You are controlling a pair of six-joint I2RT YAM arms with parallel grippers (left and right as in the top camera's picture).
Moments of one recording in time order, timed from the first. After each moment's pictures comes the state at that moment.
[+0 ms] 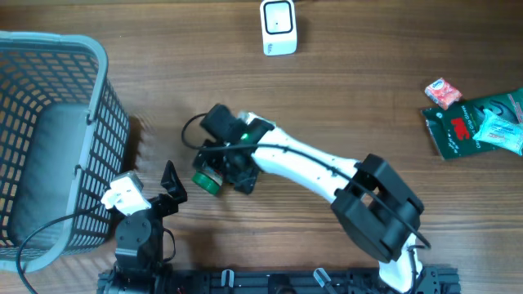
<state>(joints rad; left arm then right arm) -0.14 0.01 0.13 -0.43 -0.30 -0.41 0.91 2.05 1.48 -0.66 -0.33 1.35</state>
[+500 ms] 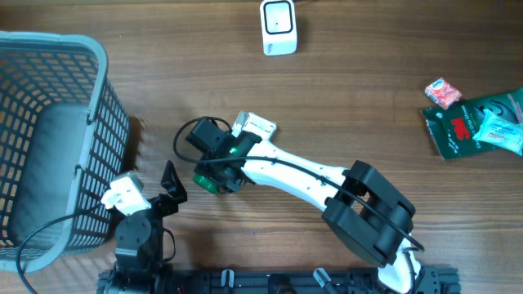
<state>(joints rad) -0.14 0.01 0.13 -0.43 -0.30 -0.41 0.97 2.07 1.48 -0.61 -0.15 1.46</state>
